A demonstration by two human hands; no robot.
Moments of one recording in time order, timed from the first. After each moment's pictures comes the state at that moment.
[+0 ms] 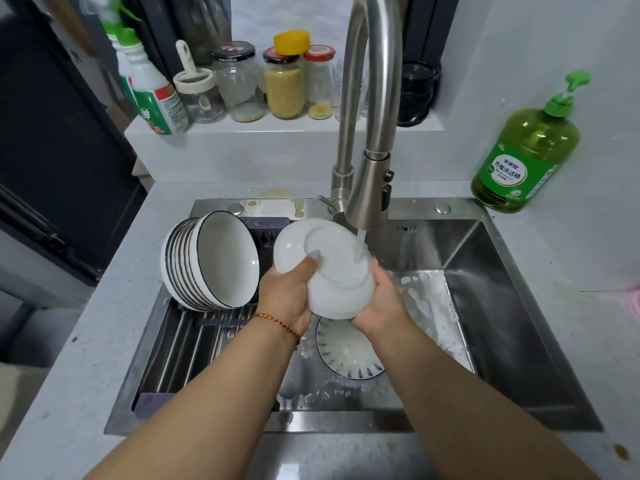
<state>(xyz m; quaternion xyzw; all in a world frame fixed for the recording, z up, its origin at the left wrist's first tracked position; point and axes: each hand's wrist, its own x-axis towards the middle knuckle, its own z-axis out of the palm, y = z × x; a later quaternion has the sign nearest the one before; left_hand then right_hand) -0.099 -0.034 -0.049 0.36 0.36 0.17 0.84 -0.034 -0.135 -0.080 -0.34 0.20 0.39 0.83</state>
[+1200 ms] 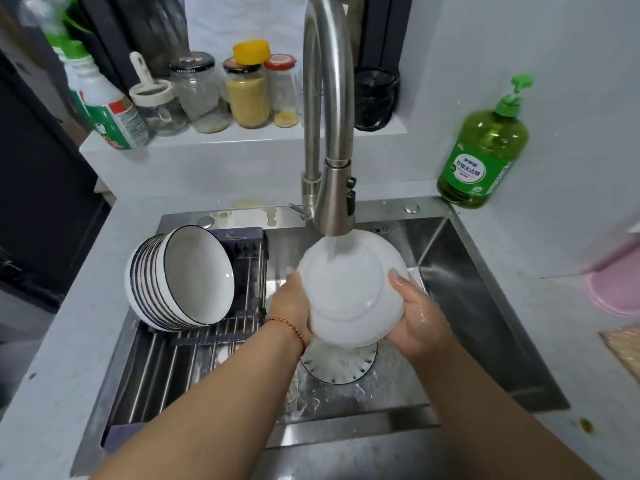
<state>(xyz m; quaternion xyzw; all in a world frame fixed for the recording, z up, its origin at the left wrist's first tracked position) -0.070 -0.050 -0.089 0.43 0.47 0.00 0.77 -0.035 -0.218 -0.061 -0.38 0.04 0.33 0.86</state>
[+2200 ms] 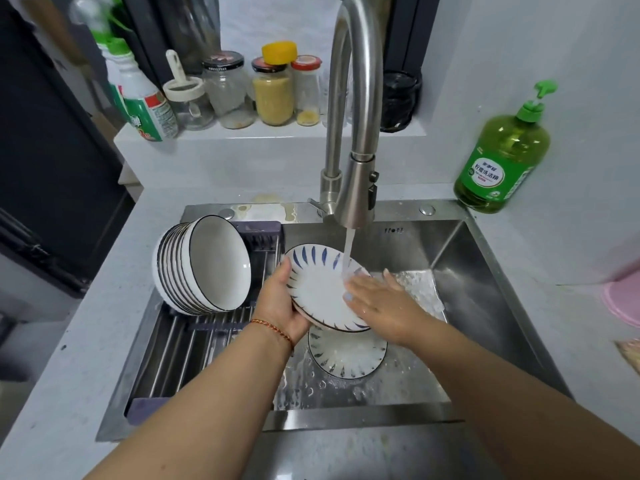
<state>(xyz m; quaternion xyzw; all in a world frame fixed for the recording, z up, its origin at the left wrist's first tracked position) -0.104 -0.035 -0.061 0.25 0.31 0.04 0.92 -0.029 -0.198 -0.071 -0.88 -0.41 0.21 0.12</state>
